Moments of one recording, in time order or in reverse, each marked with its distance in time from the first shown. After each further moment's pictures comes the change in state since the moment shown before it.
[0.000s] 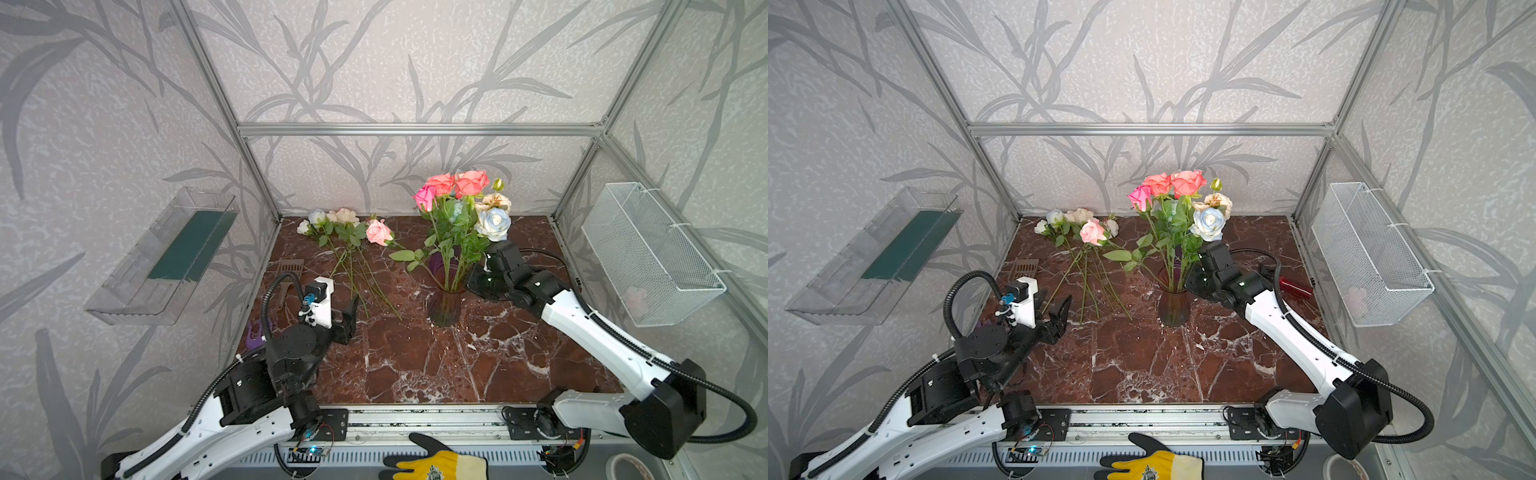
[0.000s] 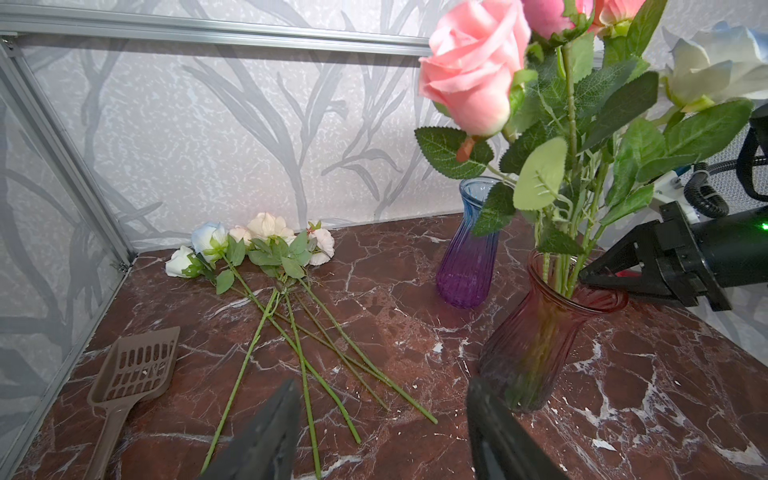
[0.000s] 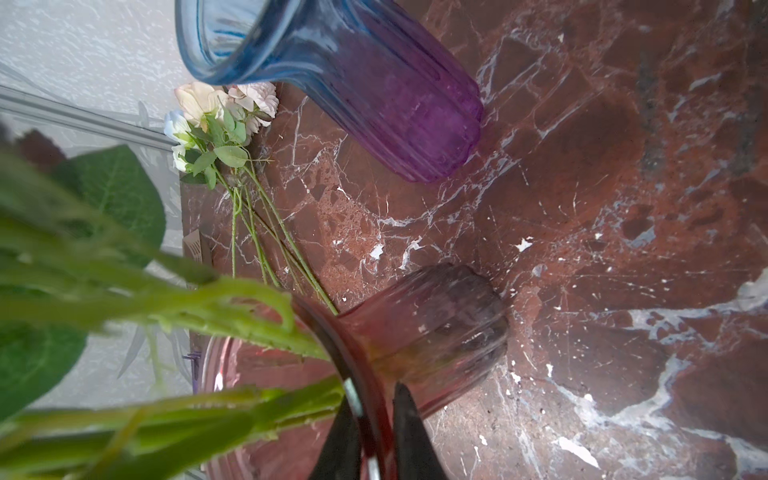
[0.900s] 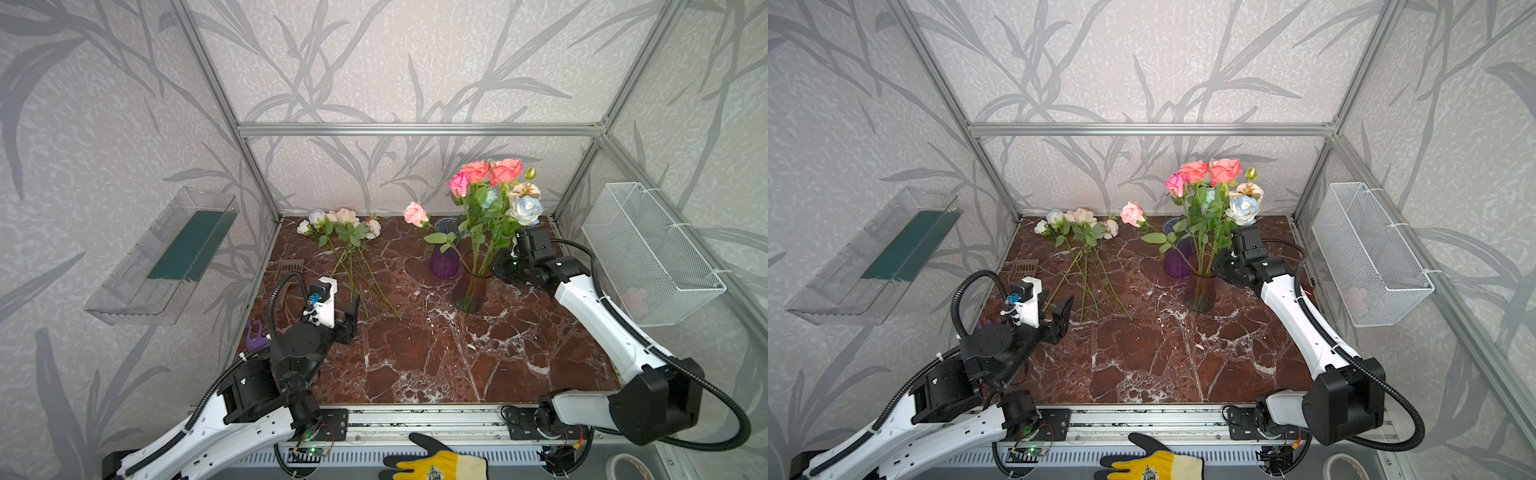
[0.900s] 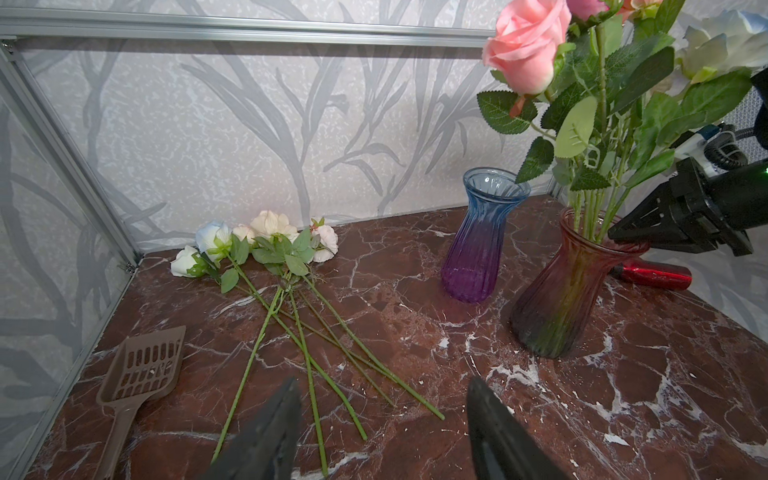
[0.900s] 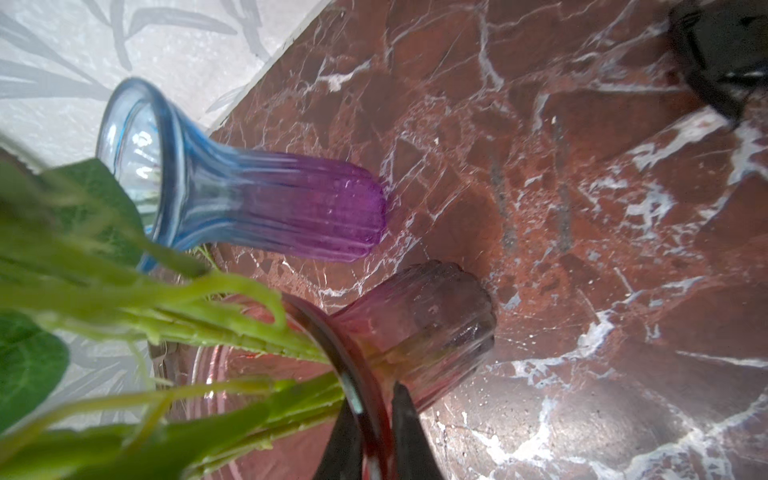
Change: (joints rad) left arm 0.000 0.019 -0.011 0.005 -0.007 0.016; right arm -0.311 0.059 0.077 -0.073 -0.057 -0.132
